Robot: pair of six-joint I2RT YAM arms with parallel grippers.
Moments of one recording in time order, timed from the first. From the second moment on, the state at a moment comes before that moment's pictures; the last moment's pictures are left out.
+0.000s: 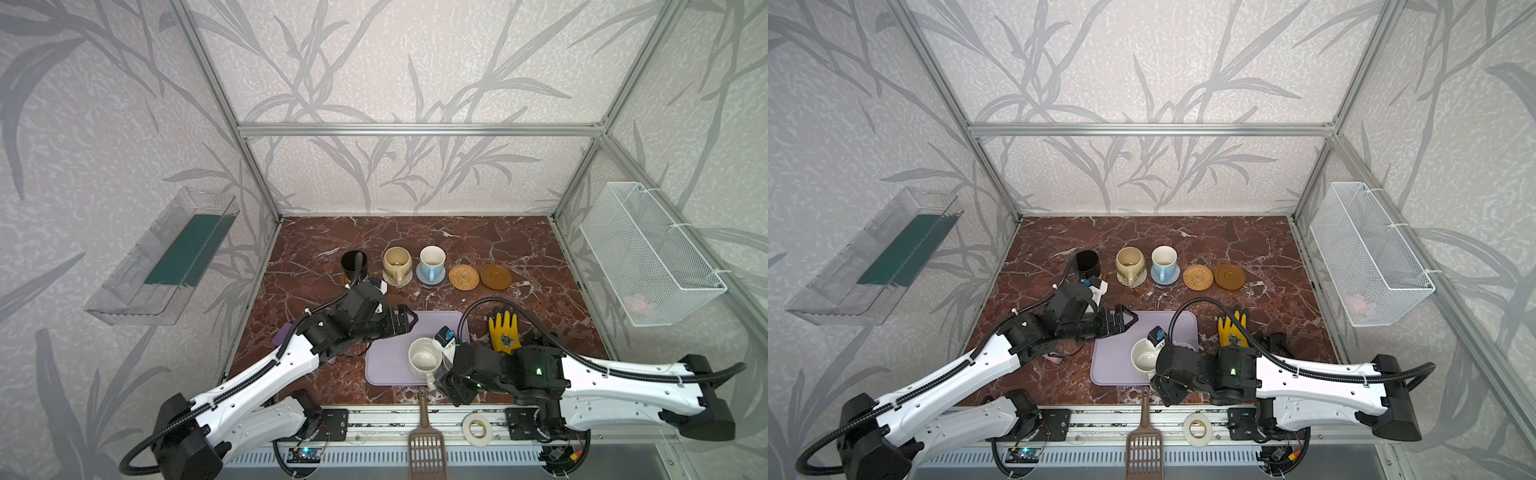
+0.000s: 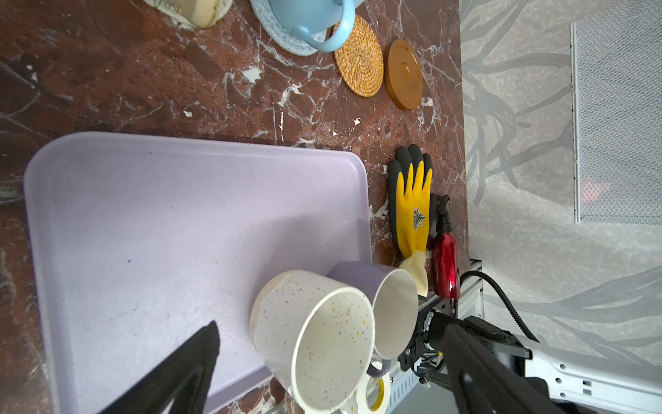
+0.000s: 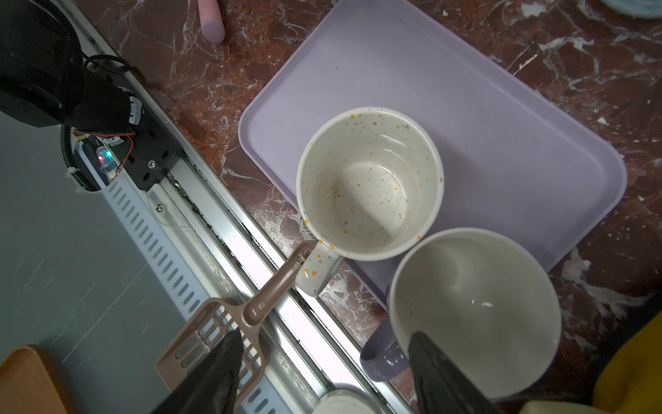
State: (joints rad) left arm -0.75 1.00 0.78 -0.51 0.19 -0.93; right arm 1.39 1.06 0.86 -0.76 0.17 0.61
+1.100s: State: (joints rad) left arm -0.74 0.91 0.69 -0.55 0.16 -0.98; right arm 1.45 1.30 0.83 -0.63 0.28 0.79
